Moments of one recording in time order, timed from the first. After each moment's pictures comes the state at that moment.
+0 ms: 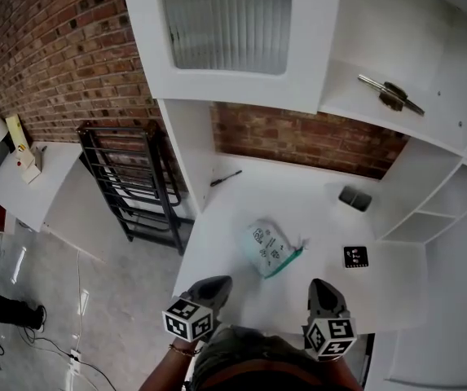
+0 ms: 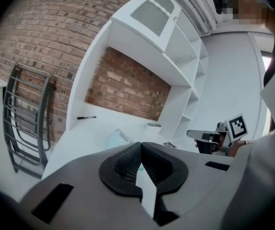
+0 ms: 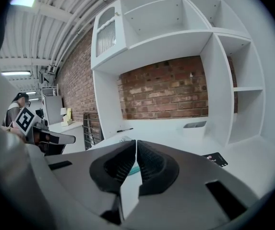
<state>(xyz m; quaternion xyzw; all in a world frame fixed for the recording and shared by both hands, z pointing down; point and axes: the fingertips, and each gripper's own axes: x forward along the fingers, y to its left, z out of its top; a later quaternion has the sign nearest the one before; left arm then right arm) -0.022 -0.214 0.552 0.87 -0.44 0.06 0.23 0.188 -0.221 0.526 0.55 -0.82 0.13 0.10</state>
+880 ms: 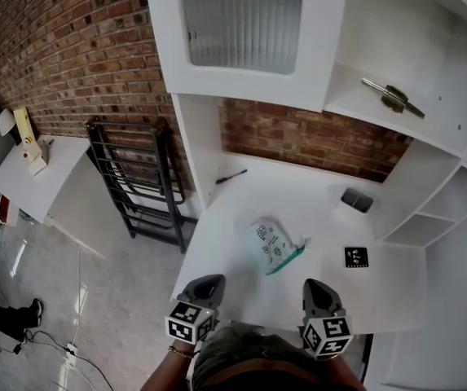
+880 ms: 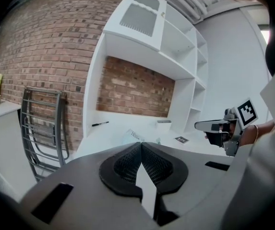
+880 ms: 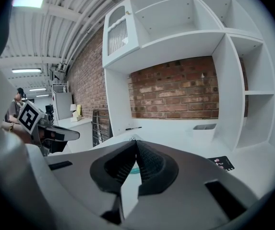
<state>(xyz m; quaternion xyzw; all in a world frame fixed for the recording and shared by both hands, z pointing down) -0.044 -0.194 0.551 0.84 -0.50 0.12 0.17 0.166 -0.206 0.523 0.51 -0.85 0.12 0.12</state>
